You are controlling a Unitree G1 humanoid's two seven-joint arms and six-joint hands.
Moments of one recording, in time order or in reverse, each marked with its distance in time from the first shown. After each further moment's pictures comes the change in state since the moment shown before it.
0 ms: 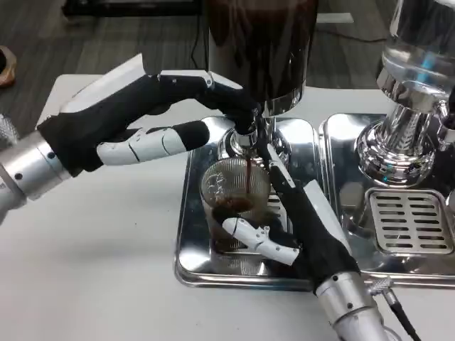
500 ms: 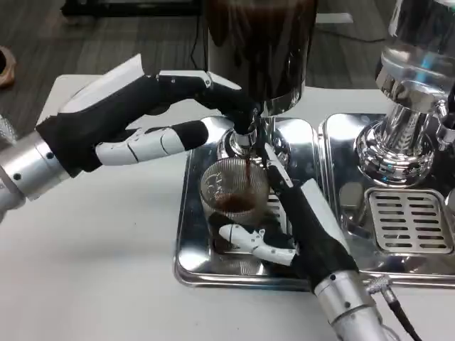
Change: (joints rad) left arm 0.004 0.001 0.005 -0.005 -0.002 0.010 0.000; right arm -0.008 0.000 0.003 0.006 -0.036 0.001 -0.007
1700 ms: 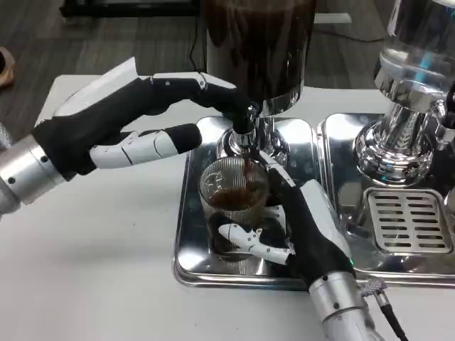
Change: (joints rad) left arm 0.021 0.000 0.024 -0.011 -0.003 0.008 -0.004; right arm 0.001 0.031 0.033 -0.011 -0.115 0.103 -0.130
